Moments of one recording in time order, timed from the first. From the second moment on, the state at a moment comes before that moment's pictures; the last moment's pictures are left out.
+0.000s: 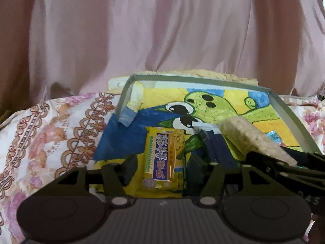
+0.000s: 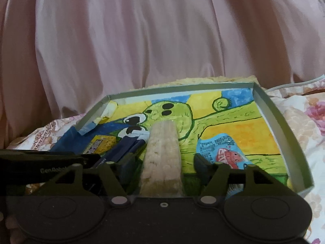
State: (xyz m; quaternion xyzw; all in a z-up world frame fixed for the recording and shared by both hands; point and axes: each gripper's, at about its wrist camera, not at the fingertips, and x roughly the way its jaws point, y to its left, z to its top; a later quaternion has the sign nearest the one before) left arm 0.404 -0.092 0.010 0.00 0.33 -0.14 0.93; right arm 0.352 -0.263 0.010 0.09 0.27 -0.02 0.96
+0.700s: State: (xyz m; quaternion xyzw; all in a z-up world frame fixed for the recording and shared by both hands) left arm 0.308 -0.065 0.051 -0.03 0.21 -0.11 0.97; right arm 0.252 -0.265 0.041 0.08 0.16 -0.04 0.98
